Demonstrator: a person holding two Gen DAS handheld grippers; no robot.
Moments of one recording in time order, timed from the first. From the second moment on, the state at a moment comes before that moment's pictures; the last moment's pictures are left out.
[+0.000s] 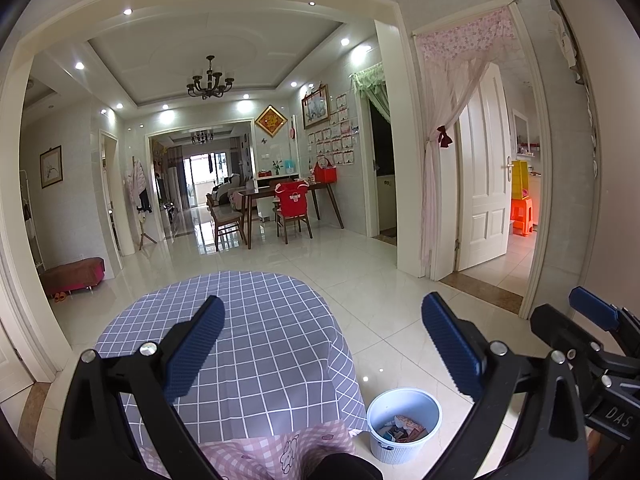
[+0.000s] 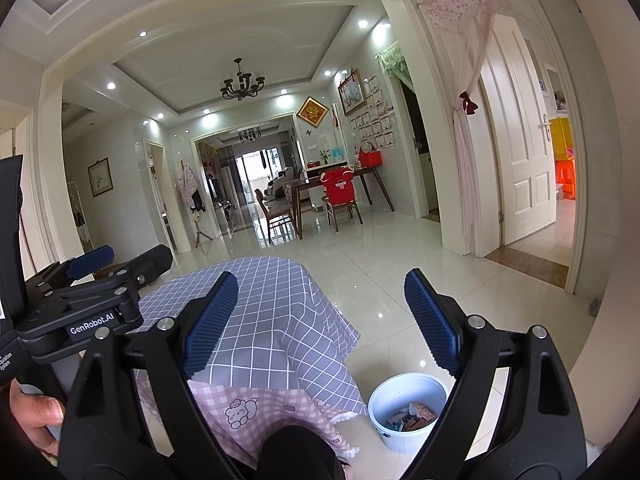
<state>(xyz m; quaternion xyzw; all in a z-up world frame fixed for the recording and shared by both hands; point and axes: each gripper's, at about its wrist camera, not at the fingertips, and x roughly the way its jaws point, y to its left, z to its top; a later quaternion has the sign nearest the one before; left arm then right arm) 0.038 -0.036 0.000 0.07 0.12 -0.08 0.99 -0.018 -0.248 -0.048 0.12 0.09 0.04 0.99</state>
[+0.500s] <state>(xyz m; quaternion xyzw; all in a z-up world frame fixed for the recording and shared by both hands) 0.038 -0.036 0.000 0.07 0.12 -0.08 0.99 -0.019 -0.244 -0.050 0.12 0.09 0.04 0.99</state>
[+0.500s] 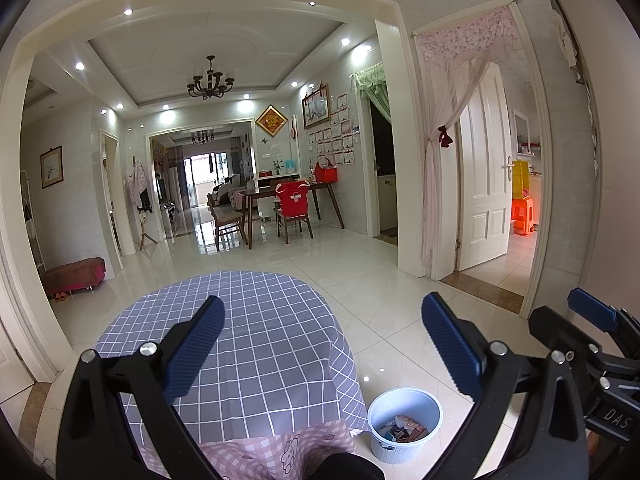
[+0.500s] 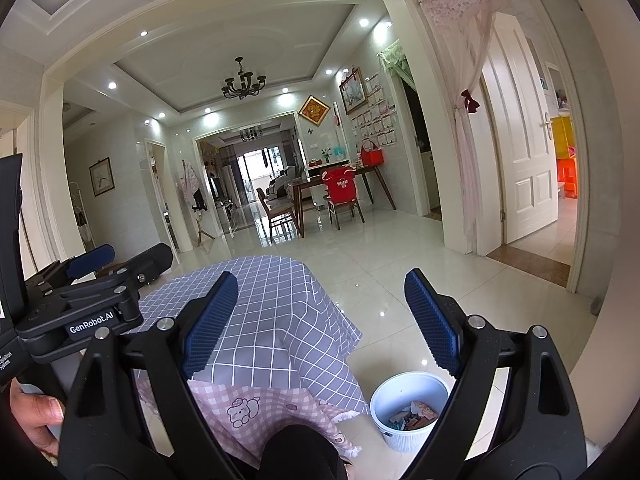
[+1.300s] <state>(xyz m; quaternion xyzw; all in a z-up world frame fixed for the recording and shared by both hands) 0.037 -0.034 -0.003 0.07 0.12 -0.08 0.99 -0.019 -0.242 -0.049 0.12 0.09 0.04 0.99</state>
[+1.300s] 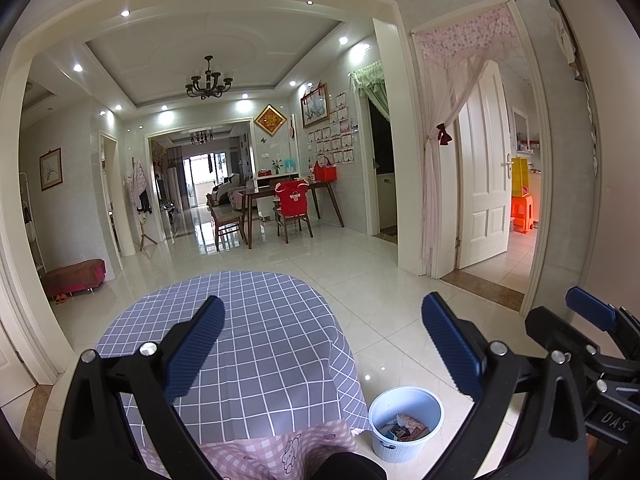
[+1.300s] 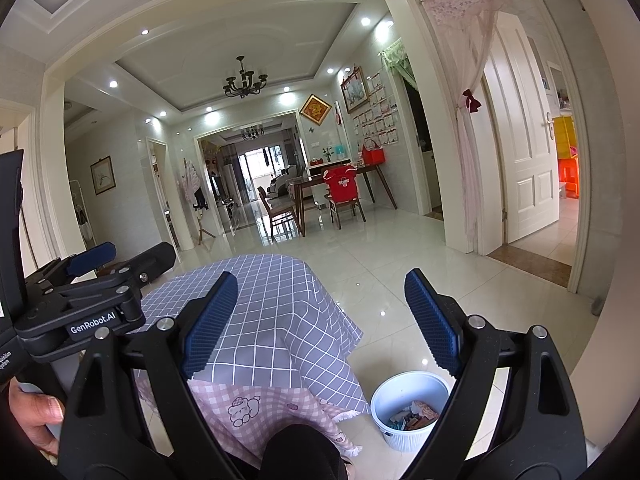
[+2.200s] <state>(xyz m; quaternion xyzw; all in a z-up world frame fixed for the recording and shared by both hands) 0.049 -0.024 -0.020 0.07 0.13 -0.07 0.99 -0.013 -0.232 -0.052 0.12 0.10 0.05 0.99</state>
